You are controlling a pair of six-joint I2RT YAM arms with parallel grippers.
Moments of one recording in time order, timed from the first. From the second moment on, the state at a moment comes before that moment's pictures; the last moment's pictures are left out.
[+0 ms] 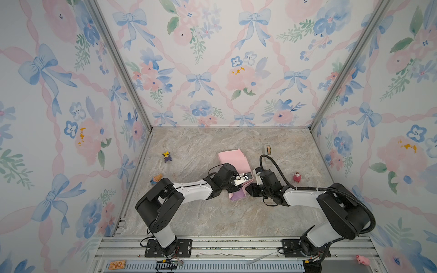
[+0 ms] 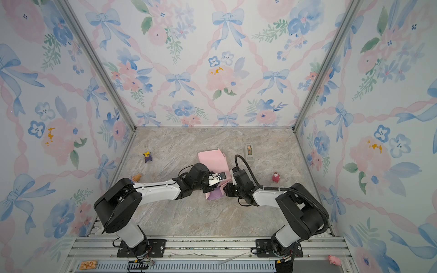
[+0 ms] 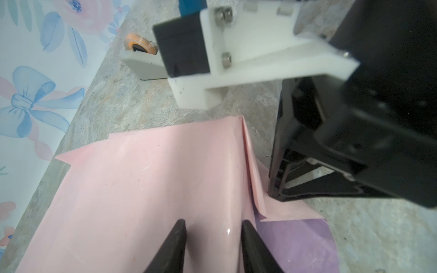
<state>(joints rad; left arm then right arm) -0.81 1.67 0.85 0.17 0.06 0.60 0.61 1.56 0.55 0.21 -0.21 0.65</state>
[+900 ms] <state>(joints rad) -0.81 1.67 0.84 0.19 0.08 0.58 0.64 1.54 0.52 0.25 -0.17 0.68</state>
